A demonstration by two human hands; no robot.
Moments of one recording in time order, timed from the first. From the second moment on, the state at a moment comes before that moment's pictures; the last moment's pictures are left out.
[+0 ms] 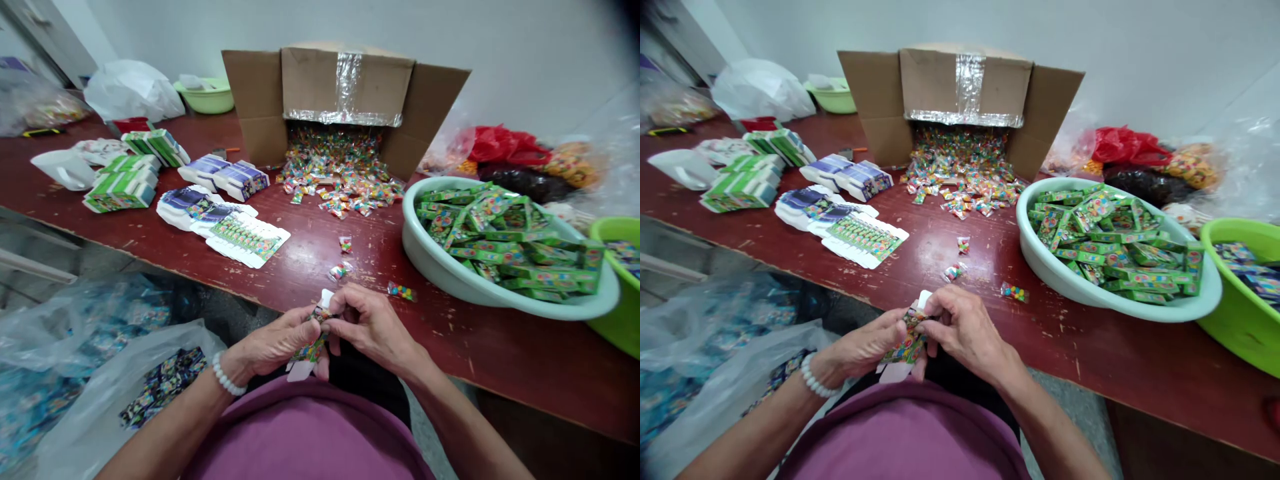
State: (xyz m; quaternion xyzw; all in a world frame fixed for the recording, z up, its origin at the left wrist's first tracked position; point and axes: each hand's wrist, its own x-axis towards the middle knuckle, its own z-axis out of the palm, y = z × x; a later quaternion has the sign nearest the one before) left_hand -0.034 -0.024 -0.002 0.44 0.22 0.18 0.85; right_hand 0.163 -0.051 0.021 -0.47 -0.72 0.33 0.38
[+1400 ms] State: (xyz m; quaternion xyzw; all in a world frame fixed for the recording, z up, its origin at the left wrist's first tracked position) left_hand -0.026 -0.037 -0.007 0.46 0.41 0.46 0.64; right_hand 0.122 -0.055 -0.021 -0.46 -0.37 0.53 0.60
